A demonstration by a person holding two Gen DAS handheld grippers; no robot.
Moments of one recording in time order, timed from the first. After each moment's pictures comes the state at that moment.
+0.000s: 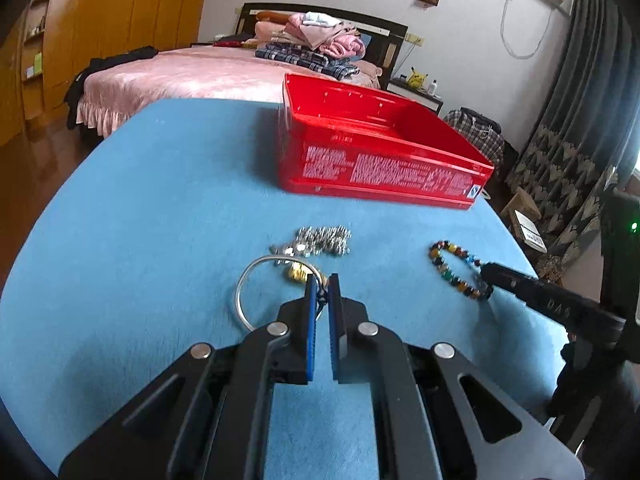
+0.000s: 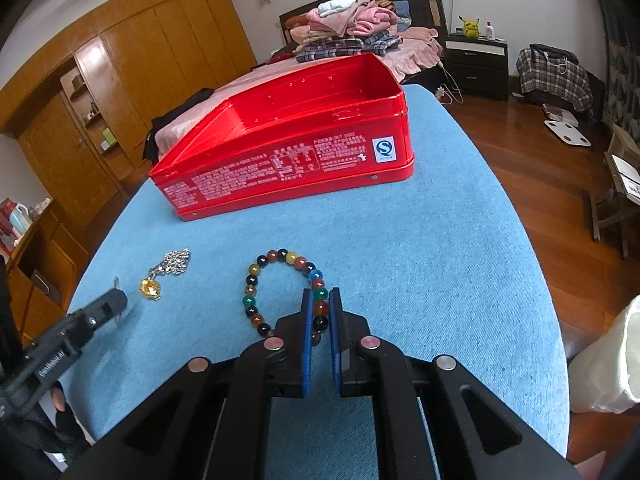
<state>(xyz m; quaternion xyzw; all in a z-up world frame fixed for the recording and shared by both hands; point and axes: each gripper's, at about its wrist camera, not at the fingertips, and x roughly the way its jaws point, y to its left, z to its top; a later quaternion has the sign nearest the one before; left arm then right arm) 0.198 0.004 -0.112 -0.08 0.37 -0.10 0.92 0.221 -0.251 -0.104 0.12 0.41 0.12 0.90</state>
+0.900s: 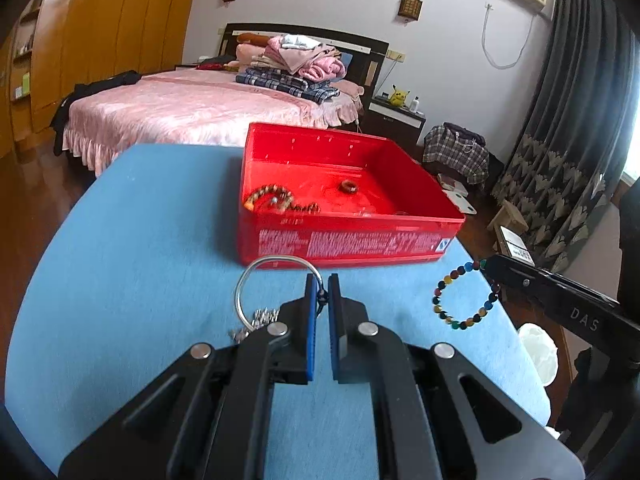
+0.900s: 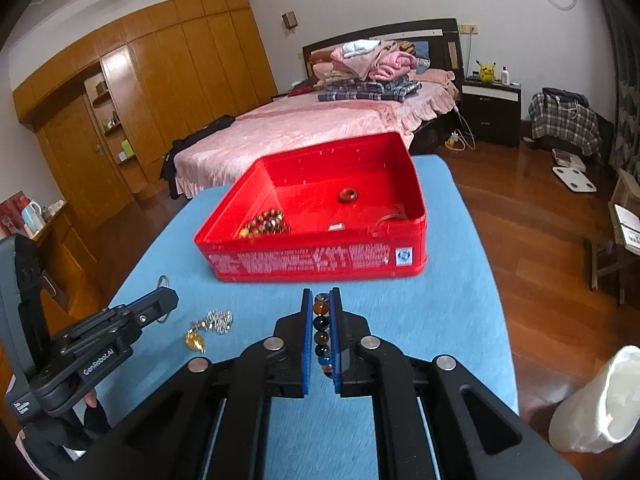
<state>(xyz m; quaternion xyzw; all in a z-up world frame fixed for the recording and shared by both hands) 0.230 -0.021 -0.063 -0.07 0.33 -0.13 0.93 0.230 -0.251 -0.030 0.09 0.34 0.14 0.93</state>
